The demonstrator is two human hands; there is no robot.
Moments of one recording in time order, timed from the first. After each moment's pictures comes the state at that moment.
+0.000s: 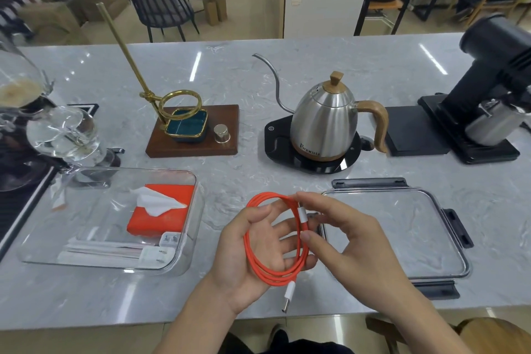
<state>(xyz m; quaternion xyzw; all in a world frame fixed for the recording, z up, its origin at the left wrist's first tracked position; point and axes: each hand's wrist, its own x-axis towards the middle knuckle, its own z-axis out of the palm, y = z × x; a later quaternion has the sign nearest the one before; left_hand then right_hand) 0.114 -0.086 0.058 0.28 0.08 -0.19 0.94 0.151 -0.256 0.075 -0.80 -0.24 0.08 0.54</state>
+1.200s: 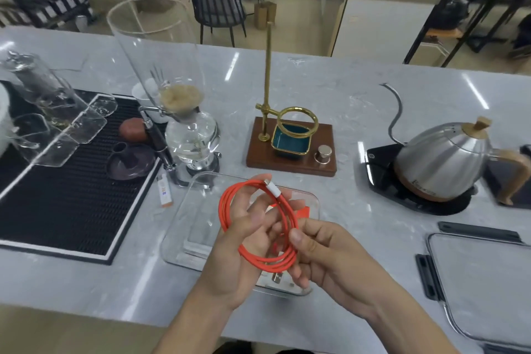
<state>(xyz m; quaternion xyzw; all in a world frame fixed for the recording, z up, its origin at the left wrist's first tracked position) 0.062 0.112 0.087 0.35 0.05 0.07 0.93 0.125 -0.033 0.086 -0.50 -0.11 0.47 0.72</state>
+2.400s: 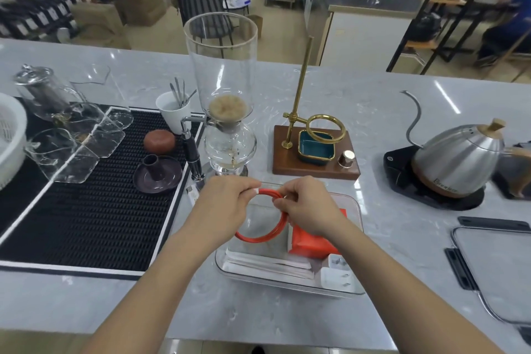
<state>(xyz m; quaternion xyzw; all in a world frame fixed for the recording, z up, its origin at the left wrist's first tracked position) 0.074 0.263 0.072 0.94 0.05 0.13 0.32 0.157 0.101 0.071 -0.89 -0.22 0.19 0.36</state>
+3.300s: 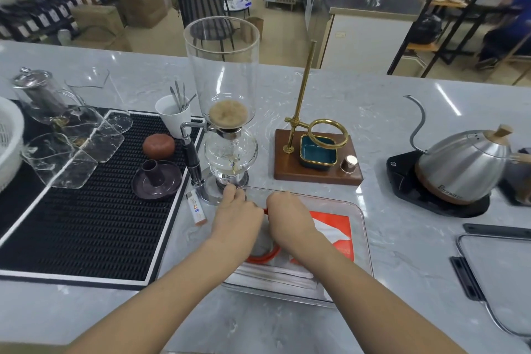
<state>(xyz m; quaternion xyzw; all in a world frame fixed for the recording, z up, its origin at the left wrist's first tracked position) 0.095 0.236 0.048 0.98 0.02 -0.12 -0.15 0.149 0.141 0.046 -0.95 -0.28 0.14 0.07</state>
